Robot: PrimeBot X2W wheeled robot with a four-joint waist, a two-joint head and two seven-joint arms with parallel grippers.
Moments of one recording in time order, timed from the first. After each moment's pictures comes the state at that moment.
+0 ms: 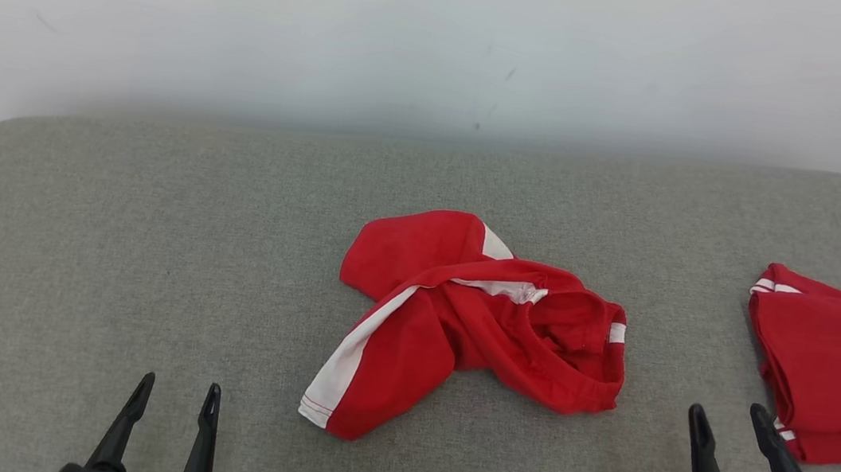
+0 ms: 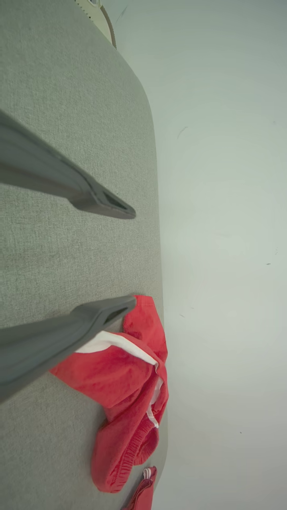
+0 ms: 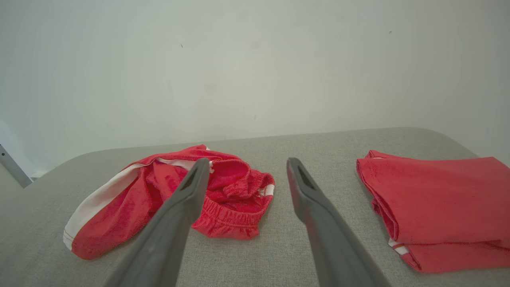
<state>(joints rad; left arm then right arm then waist) -0.03 0.14 -0.17 -0.04 -0.14 0.12 -0.23 0.11 -0.28 0.19 -0.22 0.35 0.13 -0.08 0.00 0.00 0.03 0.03</state>
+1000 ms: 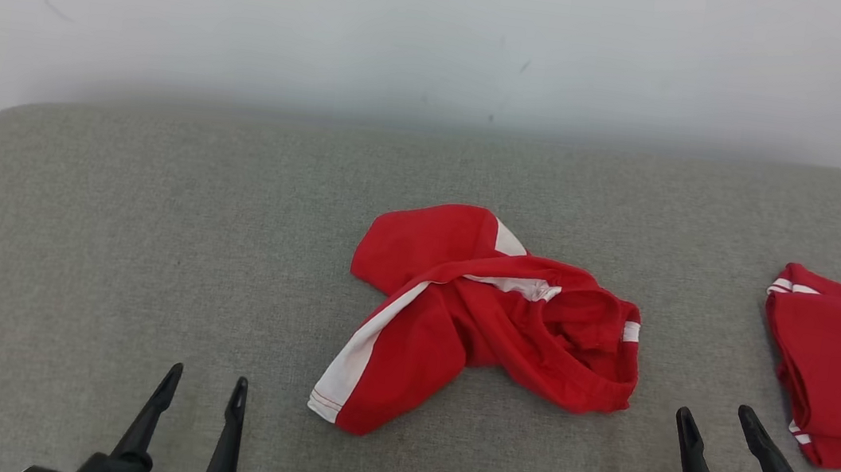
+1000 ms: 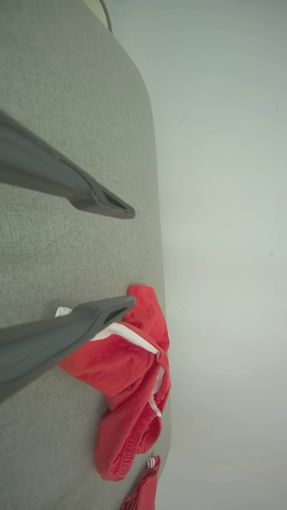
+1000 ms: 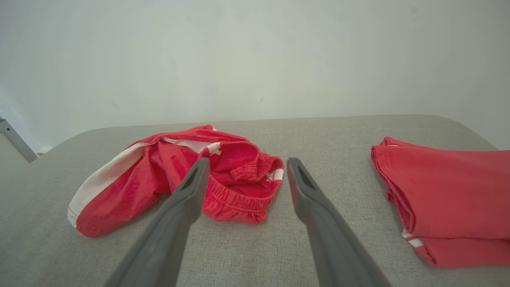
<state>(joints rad) -0.04 0.15 -0.21 -0.05 -0.14 0.13 -0.22 0.12 -0.28 0.20 -0.25 0.32 0.13 -0.01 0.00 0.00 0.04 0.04</state>
